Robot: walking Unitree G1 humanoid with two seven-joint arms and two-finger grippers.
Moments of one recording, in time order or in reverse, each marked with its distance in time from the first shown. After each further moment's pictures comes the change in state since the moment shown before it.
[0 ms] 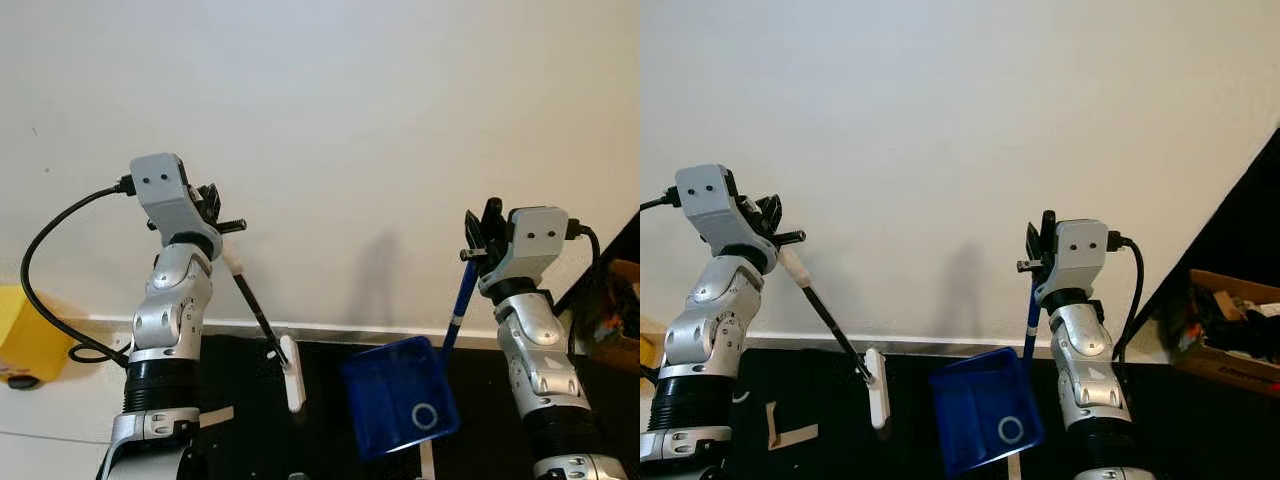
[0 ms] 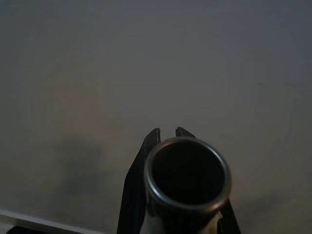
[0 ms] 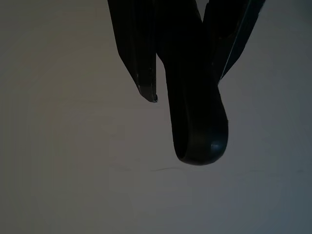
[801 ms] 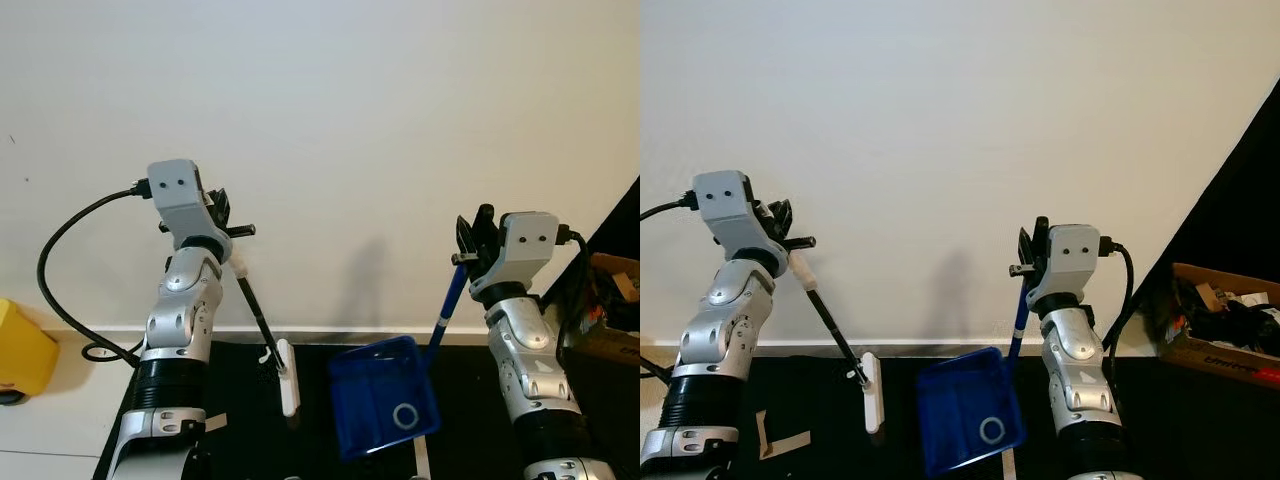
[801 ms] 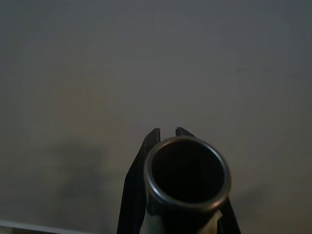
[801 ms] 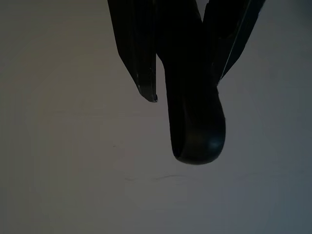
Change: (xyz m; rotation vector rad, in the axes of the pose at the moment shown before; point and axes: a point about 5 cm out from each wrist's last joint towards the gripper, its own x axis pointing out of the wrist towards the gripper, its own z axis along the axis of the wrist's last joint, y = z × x) left arm 0.002 -0.012 -0.009 0.062 0.012 -0.029; right arm -0.003 0.013 -0.007 0.062 0.020 0.011
